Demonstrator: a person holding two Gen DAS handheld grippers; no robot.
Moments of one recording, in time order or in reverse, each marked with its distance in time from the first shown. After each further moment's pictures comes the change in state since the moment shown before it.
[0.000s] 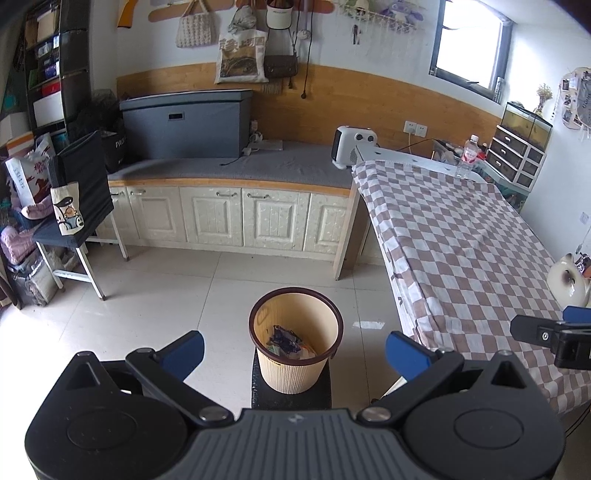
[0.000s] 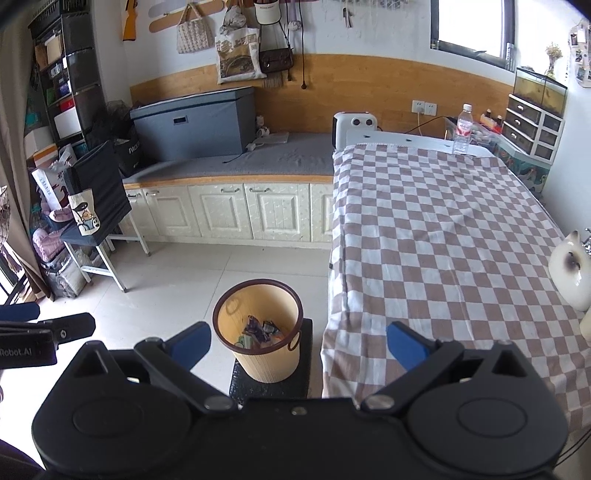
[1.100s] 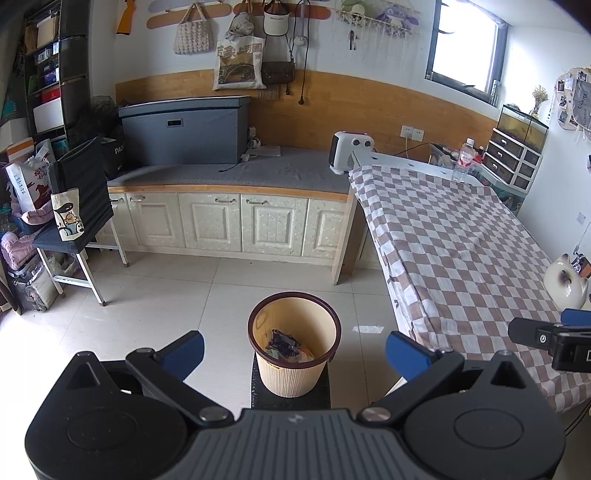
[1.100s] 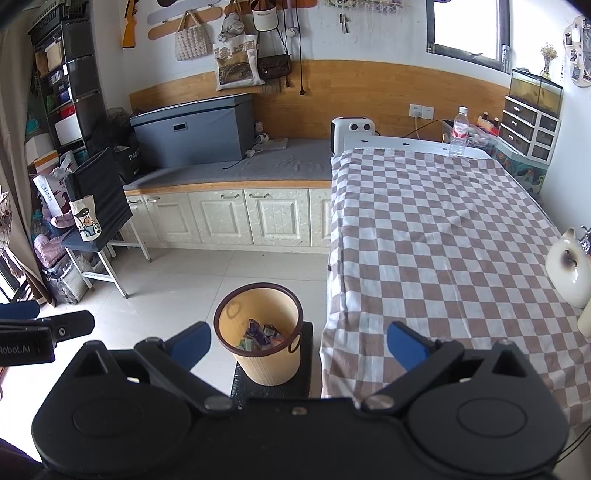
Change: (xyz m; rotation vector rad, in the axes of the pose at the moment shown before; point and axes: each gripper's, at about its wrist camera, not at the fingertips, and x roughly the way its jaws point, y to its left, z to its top) left arm -0.007 -0.004 -0.002 0.005 -0.011 -0.006; right arm -0.010 0.000 -0.005 0.016 -0.018 -0.004
